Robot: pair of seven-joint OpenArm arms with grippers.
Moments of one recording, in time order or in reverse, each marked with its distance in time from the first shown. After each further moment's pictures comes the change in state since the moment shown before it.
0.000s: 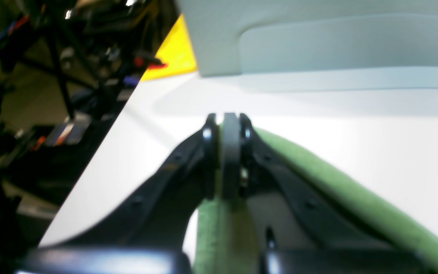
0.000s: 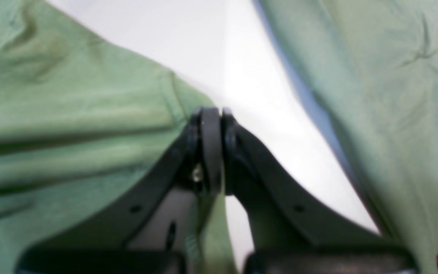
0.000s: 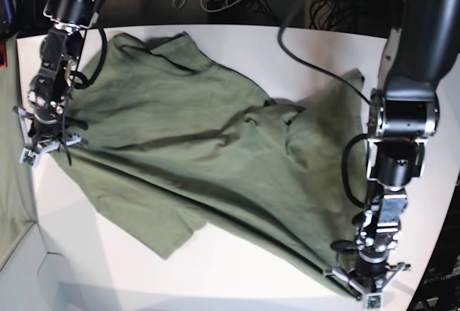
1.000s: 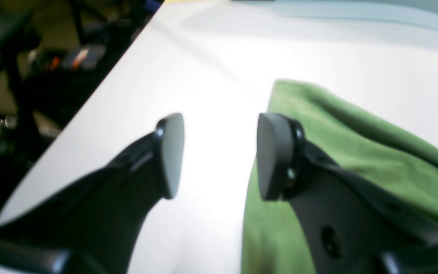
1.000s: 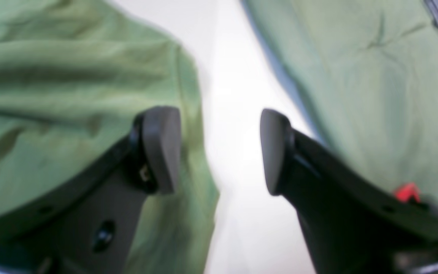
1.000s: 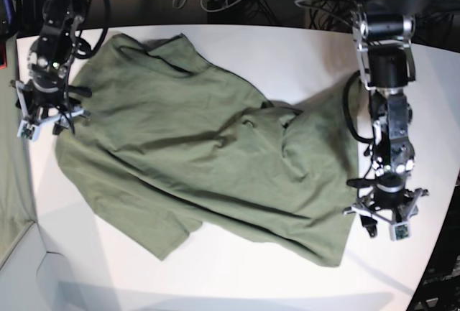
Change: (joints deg) left arm 33.0 1.2 -16.9 46.1 -0.4 0.1 21.3; right arm -15.0 -4.5 -0.1 21.1 0.0 0.2 -4.3
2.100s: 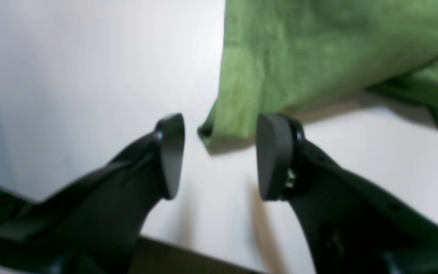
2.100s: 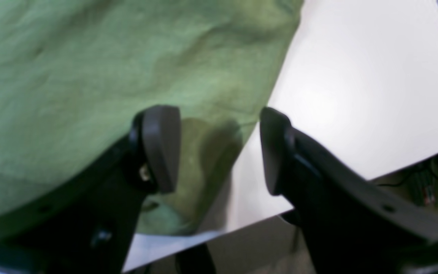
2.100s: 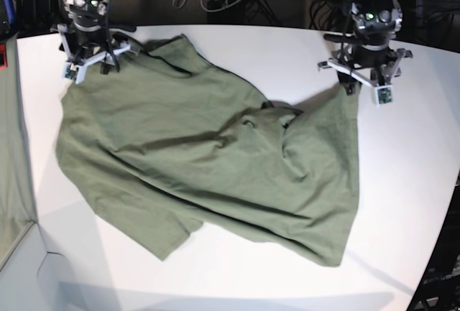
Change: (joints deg) left arm 44.5 9.6 -2.8 41.8 0.2 -0.3 23.8; right arm -17.1 -10.6 -4.0 6.1 0.0 5.5 0.7
